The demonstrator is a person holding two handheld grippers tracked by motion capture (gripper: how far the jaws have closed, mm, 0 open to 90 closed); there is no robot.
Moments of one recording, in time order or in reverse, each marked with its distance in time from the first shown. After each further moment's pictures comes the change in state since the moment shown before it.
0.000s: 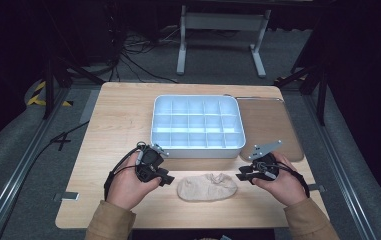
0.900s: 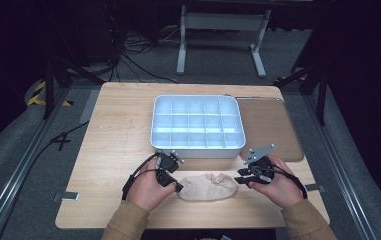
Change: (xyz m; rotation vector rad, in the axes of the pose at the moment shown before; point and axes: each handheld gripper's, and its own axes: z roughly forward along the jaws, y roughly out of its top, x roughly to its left) left arm -0.004 0.010 0.063 0.149 -0.010 -0.060; right arm 0.008 -0.001 0.012 0.057 -0.035 -0.040
